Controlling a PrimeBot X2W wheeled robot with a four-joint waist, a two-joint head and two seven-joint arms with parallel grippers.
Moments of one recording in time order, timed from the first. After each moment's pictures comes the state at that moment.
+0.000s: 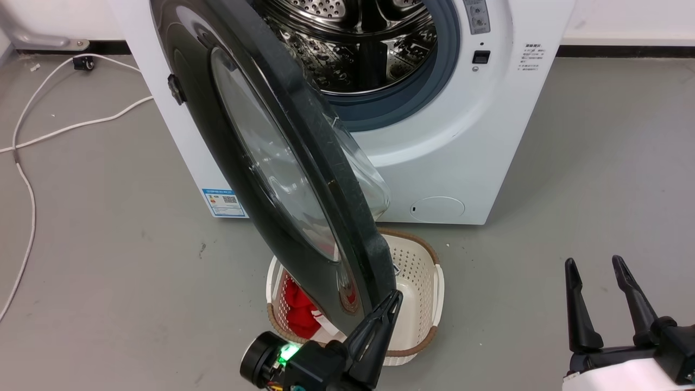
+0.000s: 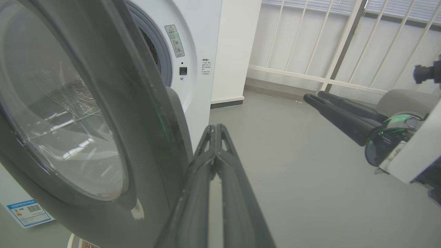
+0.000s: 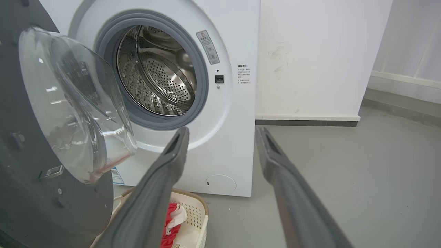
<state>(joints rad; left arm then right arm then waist) 0.03 0.10 -0.58 -0.19 -0.19 -0.01 -0.08 0.13 -0.05 -0.06 -0.12 0.10 0.13 -0.18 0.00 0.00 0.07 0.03</state>
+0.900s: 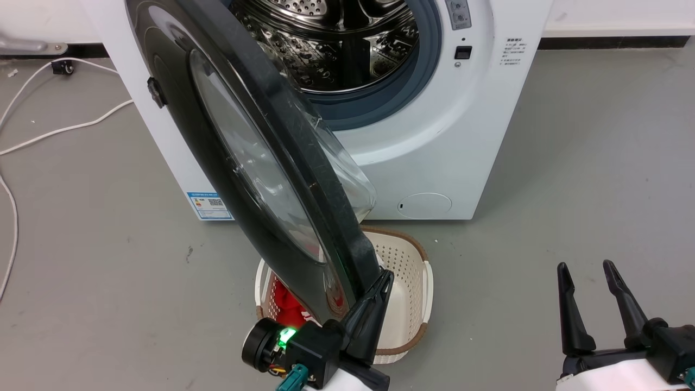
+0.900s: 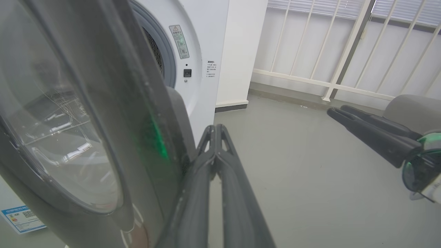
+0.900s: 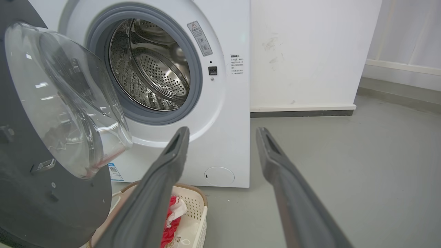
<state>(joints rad) -0.05 0.07 -0.55 -0.04 -0.20 0.07 -0.16 0.12 -0.05 -0.04 -0.08 0.12 0.13 -0.19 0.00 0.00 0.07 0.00</state>
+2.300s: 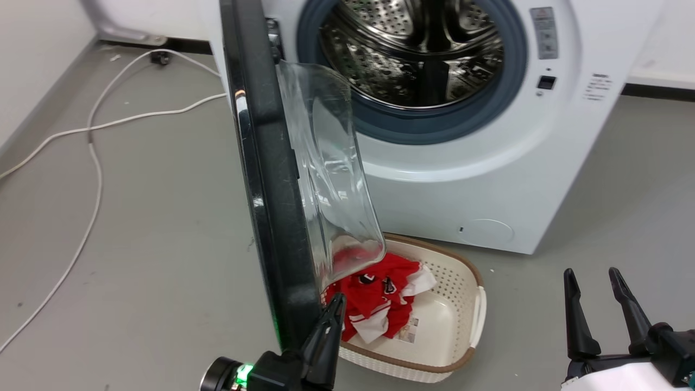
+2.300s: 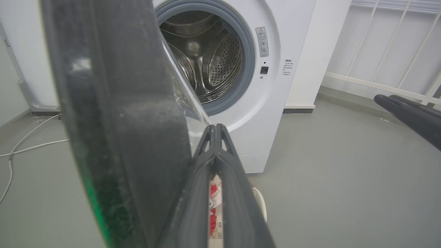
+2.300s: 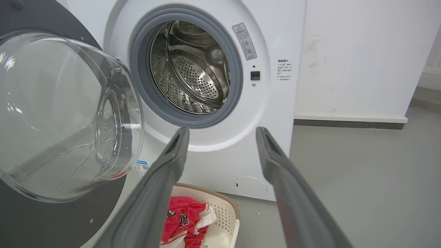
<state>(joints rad) 0.07 0.14 -0.52 -0.14 -0.20 0.19 -0.14 0.13 -0.05 -0.06 -0.05 0.14 0.13 -0.20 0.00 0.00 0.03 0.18</state>
